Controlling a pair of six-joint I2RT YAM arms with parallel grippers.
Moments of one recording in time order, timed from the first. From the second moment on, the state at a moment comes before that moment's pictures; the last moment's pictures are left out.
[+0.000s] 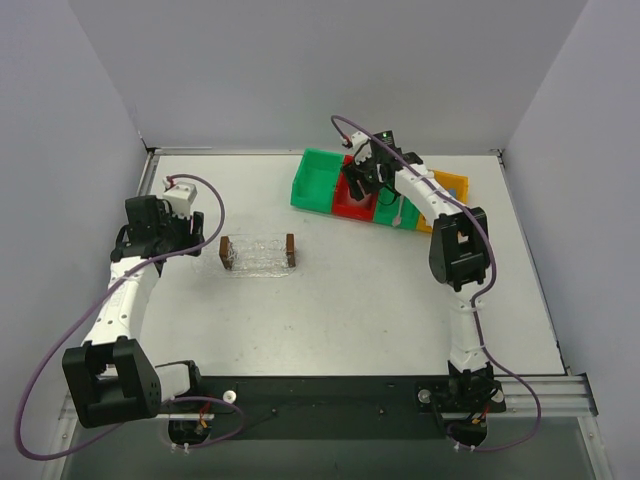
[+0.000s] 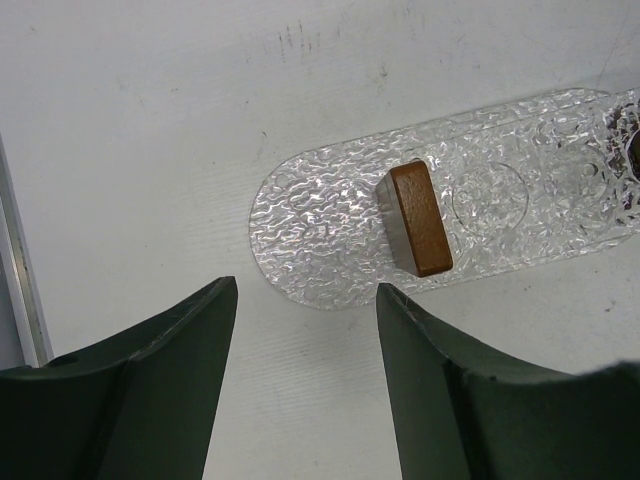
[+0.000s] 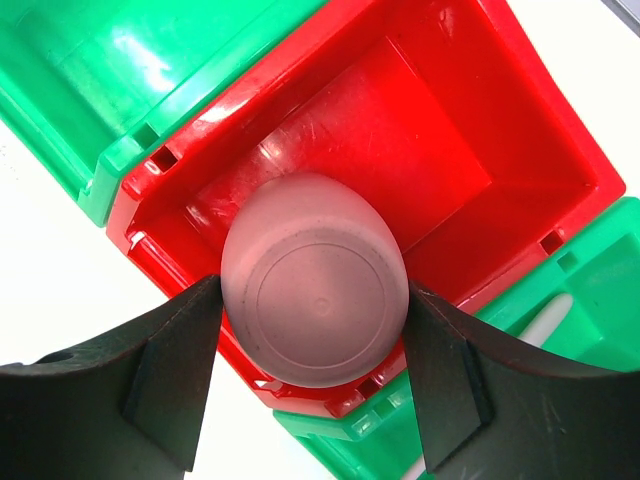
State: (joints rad) left arm 0.14 1.22 0.91 -0.40 0.25 0.24; right arm 0.34 2.27 1.96 -0.53 -0.14 -0.30
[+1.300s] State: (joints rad) left arm -0.12 1.19 1.01 -0.17 0.52 -0.05; right arm 0.32 1.81 1.91 -0.68 -0.45 0.05
